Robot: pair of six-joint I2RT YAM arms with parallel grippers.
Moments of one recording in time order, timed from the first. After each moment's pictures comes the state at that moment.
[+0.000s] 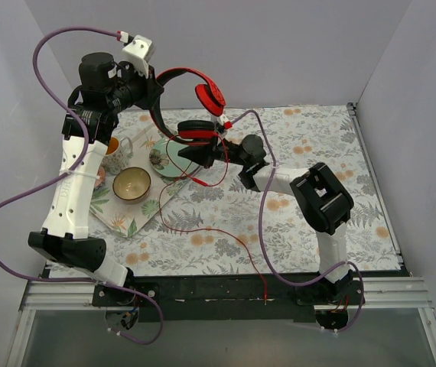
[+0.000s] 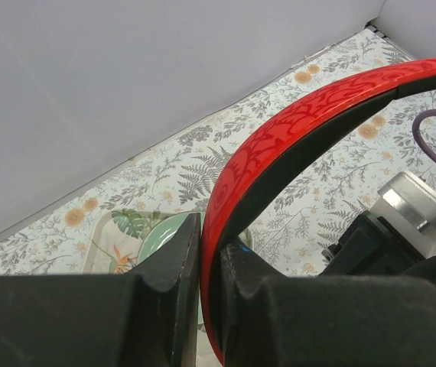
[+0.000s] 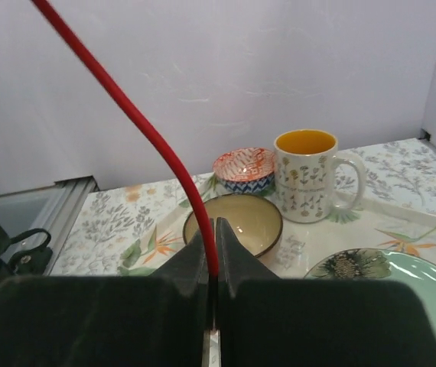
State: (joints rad) left arm -0.21 1.53 1.96 -0.66 0.34 0.14; right arm 0.70 2.02 1.25 1.16 -0.81 0.44
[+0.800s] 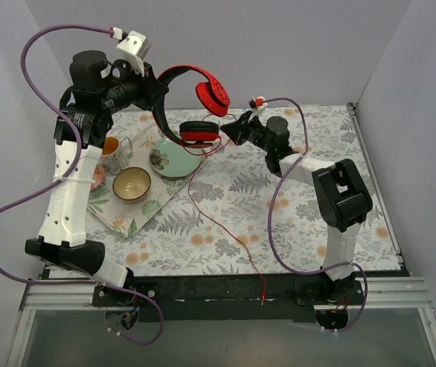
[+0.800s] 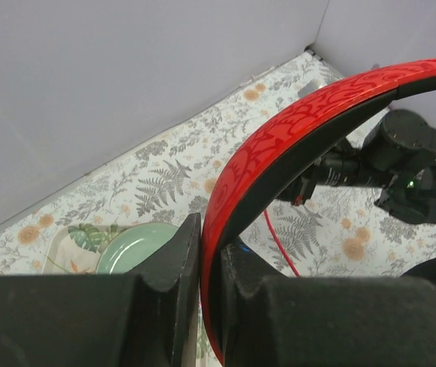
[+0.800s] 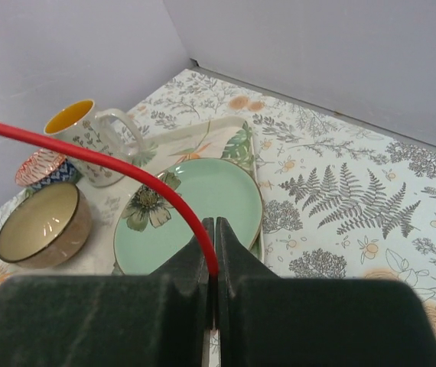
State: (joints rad) left arm -0.21 1.50 2.00 -0.71 0.45 0.06; right arm 0.45 1.95 1.23 0.79 -0.46 0.37
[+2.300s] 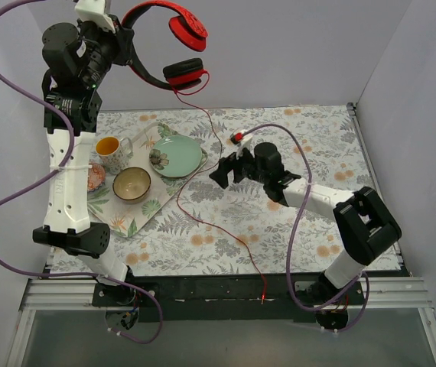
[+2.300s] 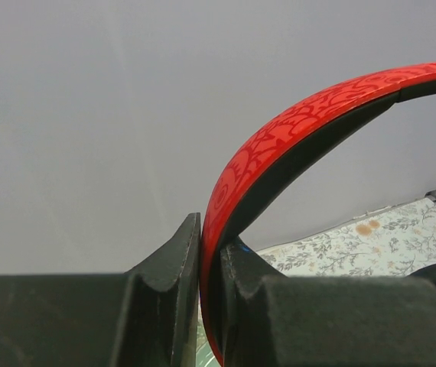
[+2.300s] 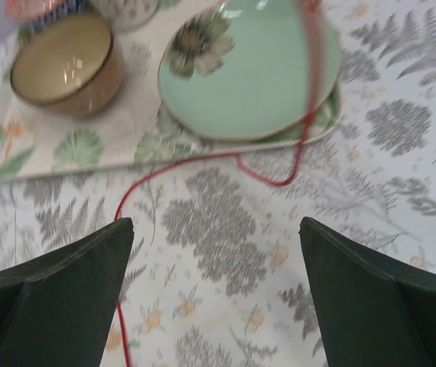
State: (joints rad) left arm -0.15 1.64 2.31 -0.49 0.16 0.03; right arm 0.68 1.61 0.93 0.35 -0.32 0.11
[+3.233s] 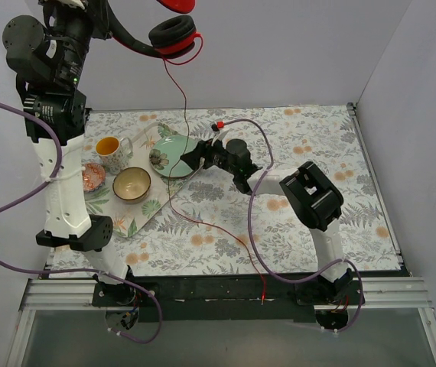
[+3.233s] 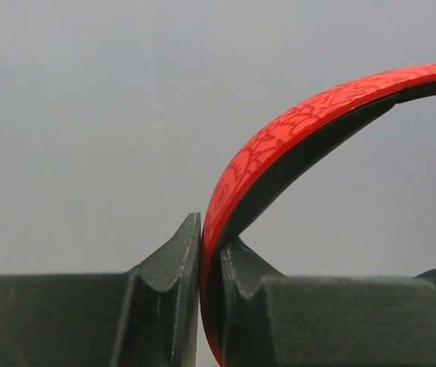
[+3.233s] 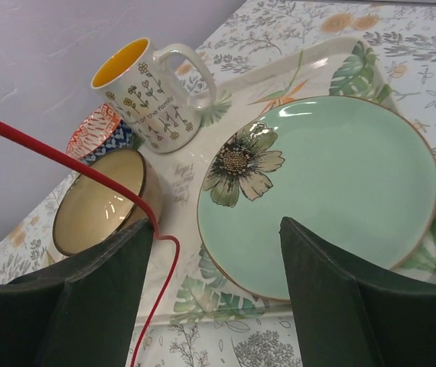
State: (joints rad) left arm -0.15 1.71 2.64 -0.45 0.09 0.00; right arm 0.72 2.10 1.25 0.83 -0.27 0.48
